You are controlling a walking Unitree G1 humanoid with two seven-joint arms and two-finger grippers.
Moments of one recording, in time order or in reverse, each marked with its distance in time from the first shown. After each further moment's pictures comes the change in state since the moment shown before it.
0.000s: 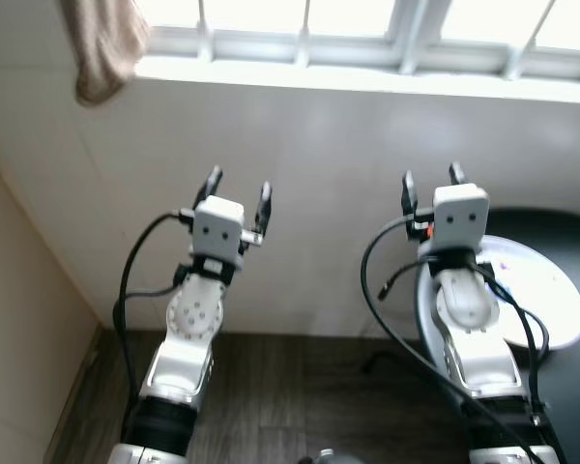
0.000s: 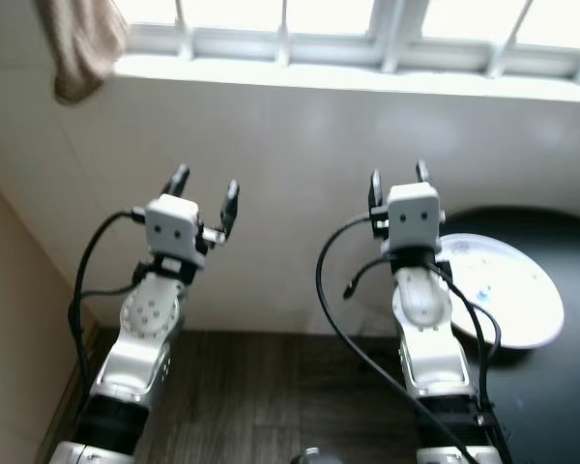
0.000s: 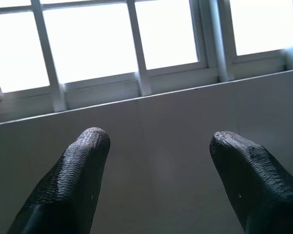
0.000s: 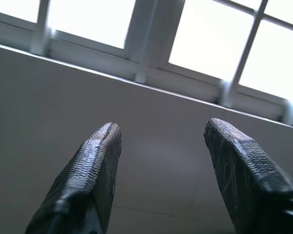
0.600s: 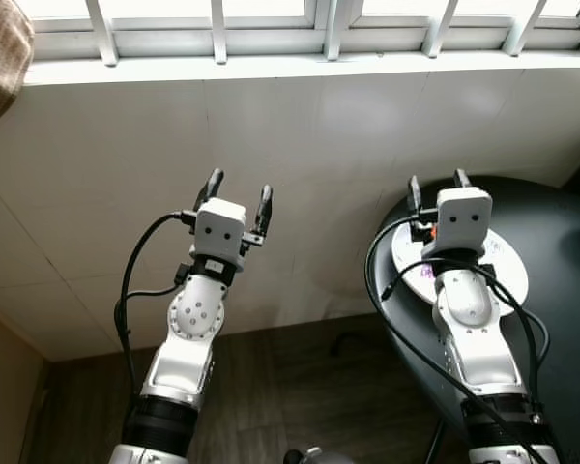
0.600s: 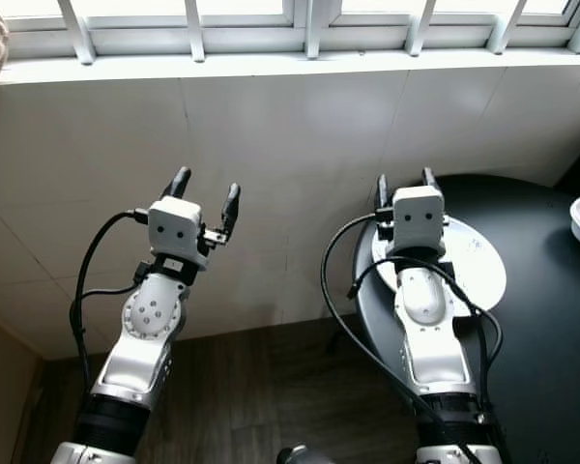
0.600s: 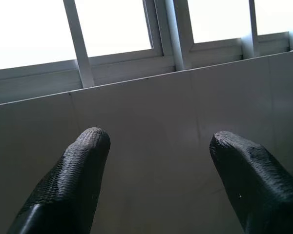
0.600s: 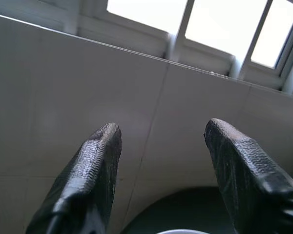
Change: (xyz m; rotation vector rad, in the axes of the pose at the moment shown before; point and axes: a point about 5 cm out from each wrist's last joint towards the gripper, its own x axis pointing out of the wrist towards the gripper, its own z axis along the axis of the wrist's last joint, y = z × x) left arm -0.001 0.002 -0.003 0.033 0.017 -0.007; right arm 0.002 -0.001 -0.011 0.036 0.080 -0.044
